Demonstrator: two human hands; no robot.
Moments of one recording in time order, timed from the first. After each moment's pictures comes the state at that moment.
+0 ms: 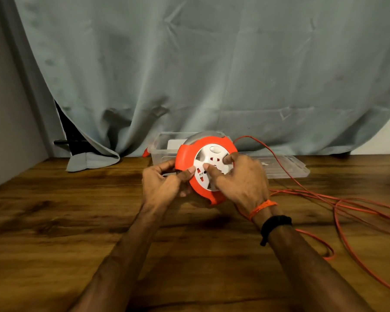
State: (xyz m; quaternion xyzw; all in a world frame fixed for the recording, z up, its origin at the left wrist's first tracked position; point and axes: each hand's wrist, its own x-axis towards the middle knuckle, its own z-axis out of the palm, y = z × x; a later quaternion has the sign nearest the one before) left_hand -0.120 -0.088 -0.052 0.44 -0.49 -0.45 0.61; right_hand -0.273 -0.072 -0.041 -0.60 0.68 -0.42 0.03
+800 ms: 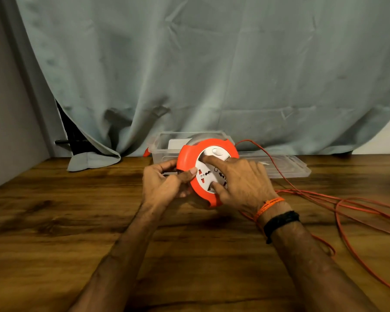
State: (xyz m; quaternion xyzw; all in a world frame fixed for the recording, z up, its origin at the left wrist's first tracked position) left_hand -0.118 -0.083 -0.046 0.41 -0.50 -0.47 0.60; right_hand -0.286 -0.069 -0.042 -0.77 0.58 -0.19 -0.19
